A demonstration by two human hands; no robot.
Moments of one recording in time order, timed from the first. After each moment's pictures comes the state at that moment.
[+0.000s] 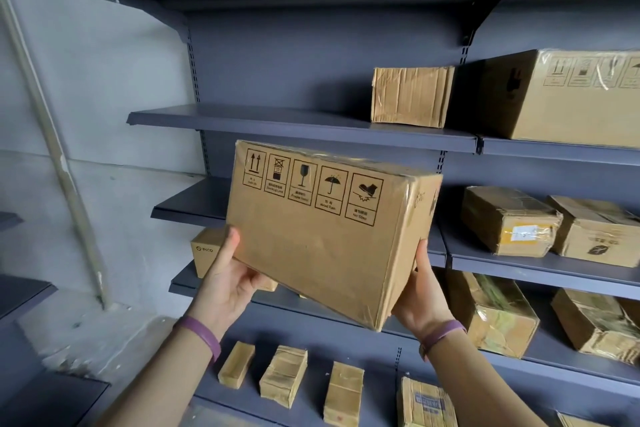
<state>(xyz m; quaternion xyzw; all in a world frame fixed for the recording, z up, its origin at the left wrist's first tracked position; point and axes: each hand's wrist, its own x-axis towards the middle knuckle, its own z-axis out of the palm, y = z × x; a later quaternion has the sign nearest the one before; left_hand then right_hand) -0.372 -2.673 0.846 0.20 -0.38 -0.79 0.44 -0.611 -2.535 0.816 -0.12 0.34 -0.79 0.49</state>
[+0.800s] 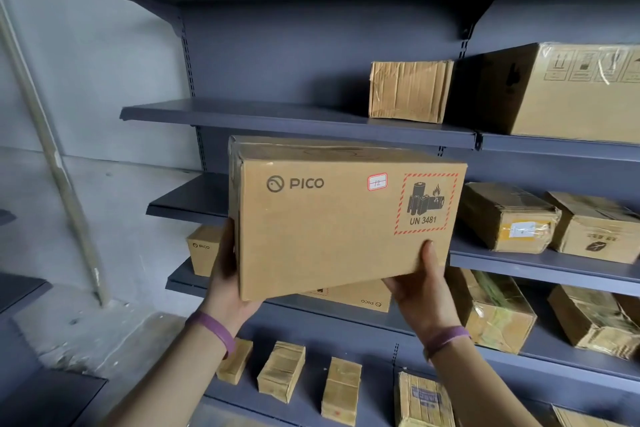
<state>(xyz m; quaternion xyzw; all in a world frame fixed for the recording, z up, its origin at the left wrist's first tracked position) -0.397 -2.661 0.849 0.14 -0.30 -0.83 0.44 -0.614 -2.526 0.813 -0.13 0.32 -0.86 0.38</state>
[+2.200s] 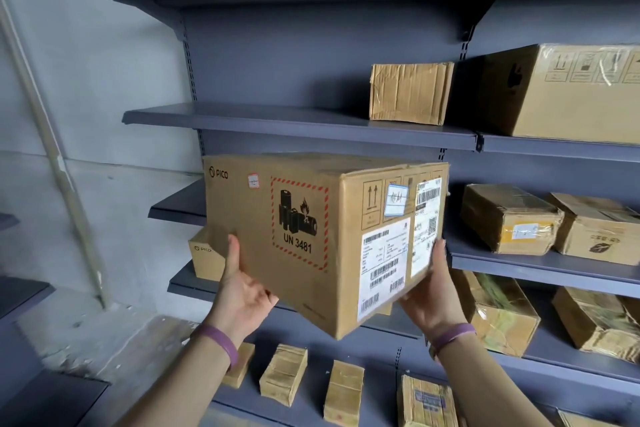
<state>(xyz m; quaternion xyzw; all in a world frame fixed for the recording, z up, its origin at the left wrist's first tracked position) -0.396 -2.671 0.824 0.21 -0.28 -0.84 0.42 -0.621 -2.524 0.819 -0.18 0.36 -0.82 0.42</state>
